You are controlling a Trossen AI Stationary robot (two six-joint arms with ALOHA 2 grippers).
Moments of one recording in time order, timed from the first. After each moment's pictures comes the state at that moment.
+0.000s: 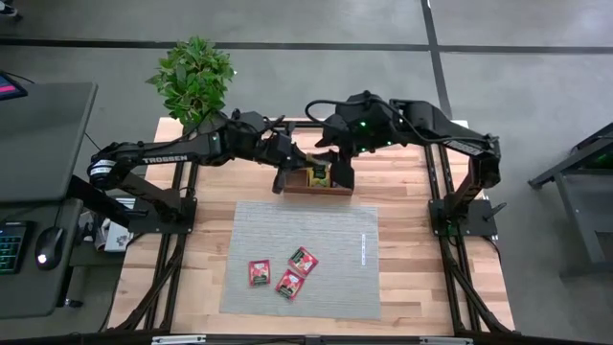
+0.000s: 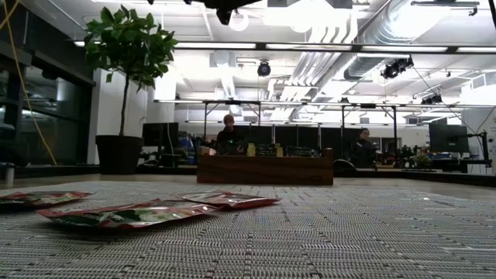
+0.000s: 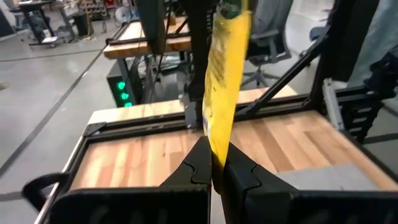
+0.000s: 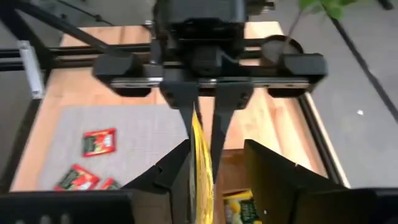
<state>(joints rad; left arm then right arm) 0.23 1.36 1.19 -0.01 0.34 0.18 -0.10 1.72 2.17 -1.08 0.00 0.00</state>
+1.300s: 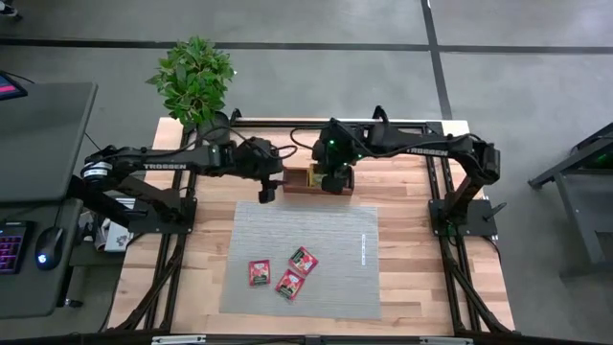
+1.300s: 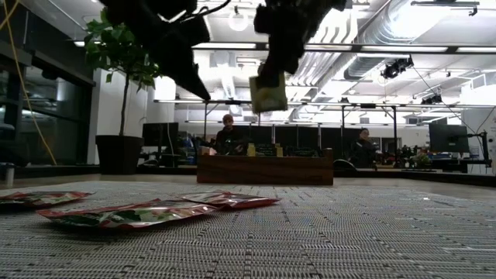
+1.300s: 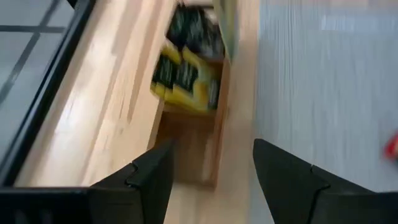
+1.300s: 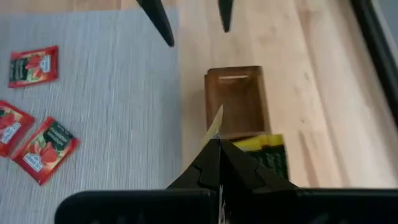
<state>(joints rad) 0.23 1.31 0.93 -0.36 -0.01 0.18 -0.25 1.70 1.49 -0.68 -0.14 -0.10</state>
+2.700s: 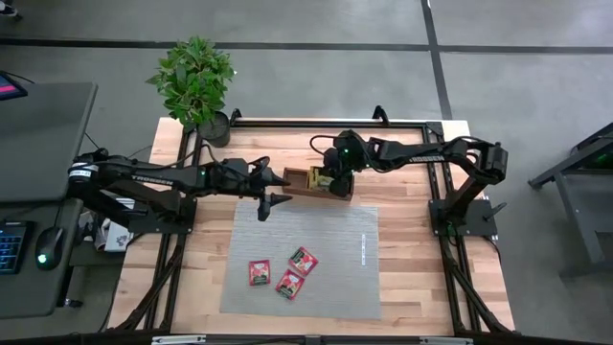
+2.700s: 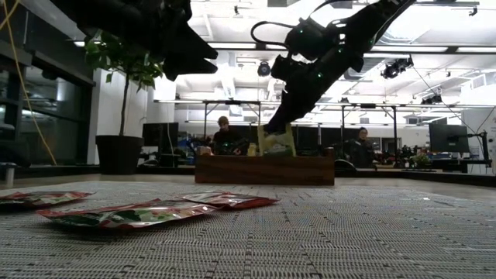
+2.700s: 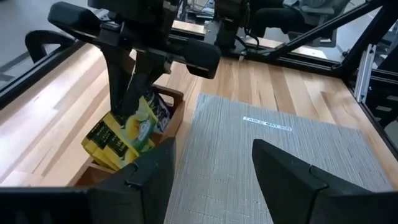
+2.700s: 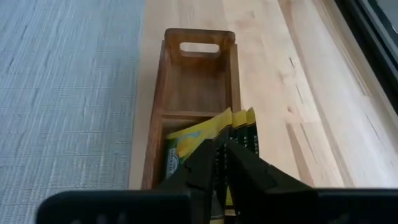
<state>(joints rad) 0.05 1.16 0.66 0.17 -0.01 -0.16 -0.35 1.66 1.00 -0.08 -0.16 -0.19</state>
